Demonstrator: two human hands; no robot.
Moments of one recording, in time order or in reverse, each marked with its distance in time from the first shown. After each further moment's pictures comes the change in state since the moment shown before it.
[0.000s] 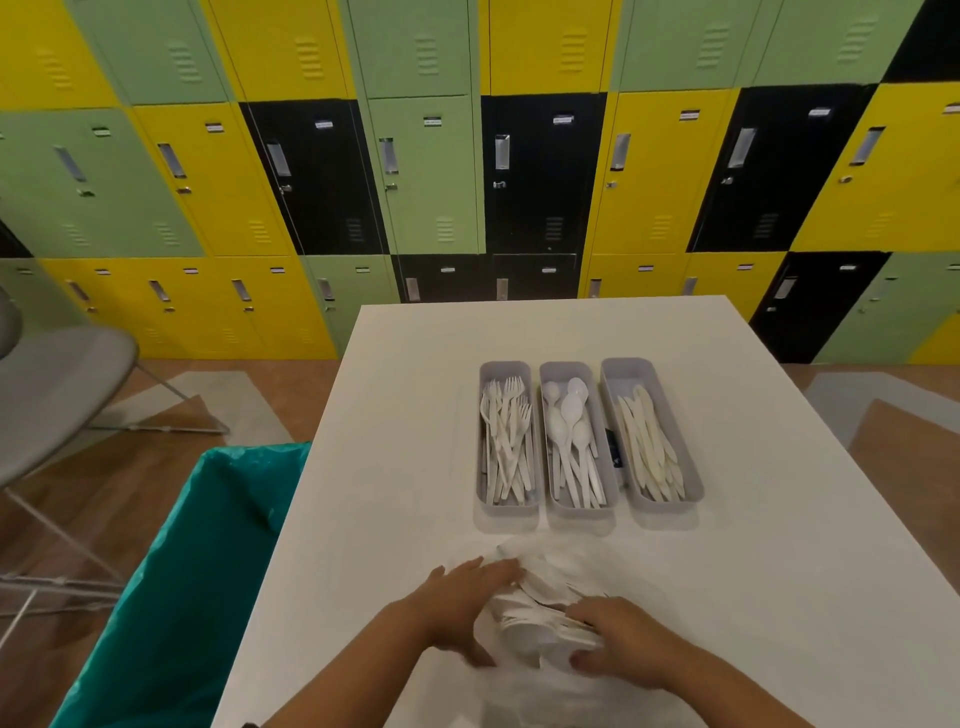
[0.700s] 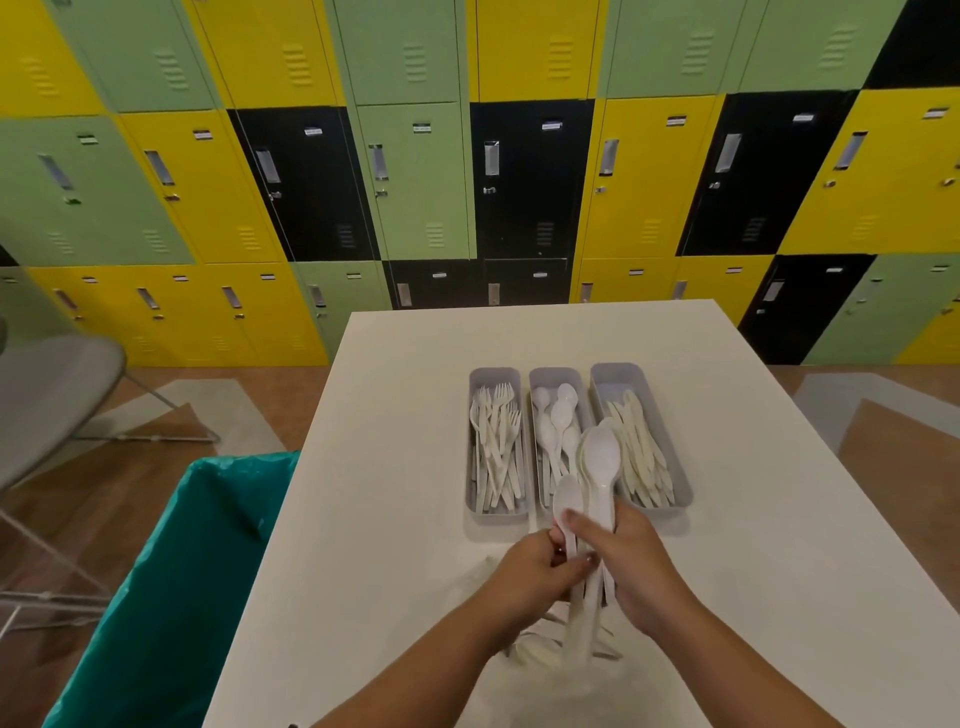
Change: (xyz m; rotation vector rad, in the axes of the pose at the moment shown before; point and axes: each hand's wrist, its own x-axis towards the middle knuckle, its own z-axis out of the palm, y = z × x) left_hand 0.008 0.094 -0.030 -1.031 0.302 0.113; right_hand 0.000 -0.038 -0.054 1.189 0.614 0.063
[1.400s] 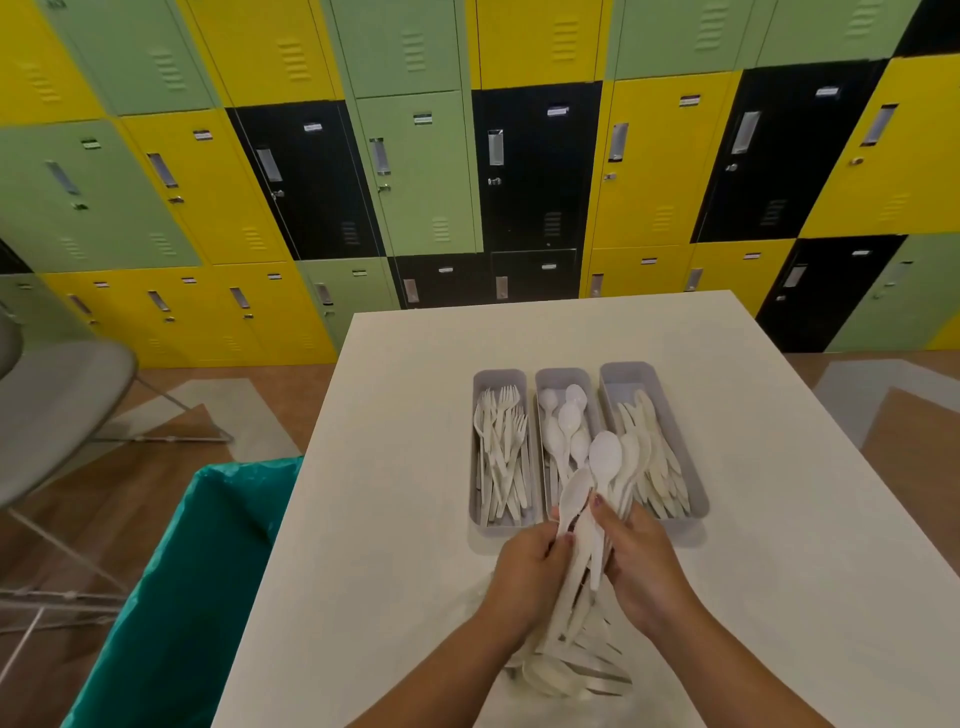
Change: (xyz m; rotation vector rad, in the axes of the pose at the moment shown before) left_hand 0.025 -0.003 -0.002 0.158 0.296 -0.011; right_hand 0.027 0.008 -0.005 0.305 -0.036 0.054
